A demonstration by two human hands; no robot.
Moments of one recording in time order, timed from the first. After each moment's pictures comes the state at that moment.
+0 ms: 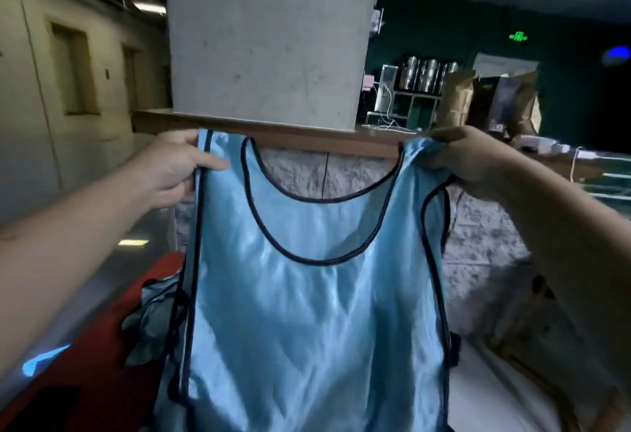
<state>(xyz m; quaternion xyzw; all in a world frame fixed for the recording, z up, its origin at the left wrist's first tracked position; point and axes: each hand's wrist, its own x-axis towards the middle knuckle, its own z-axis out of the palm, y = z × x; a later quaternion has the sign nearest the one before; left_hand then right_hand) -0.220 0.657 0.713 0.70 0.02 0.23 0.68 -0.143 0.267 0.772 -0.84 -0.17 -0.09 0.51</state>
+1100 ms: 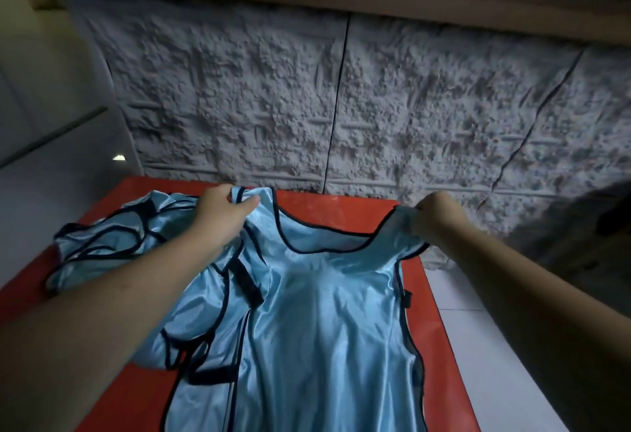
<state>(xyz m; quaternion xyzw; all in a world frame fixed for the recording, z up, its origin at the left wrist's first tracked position) 0.018 0.643 0.402 0.80 0.20 0.16 0.55 0.118 0.310 0.433 -0.98 0.04 0.00 0.17</state>
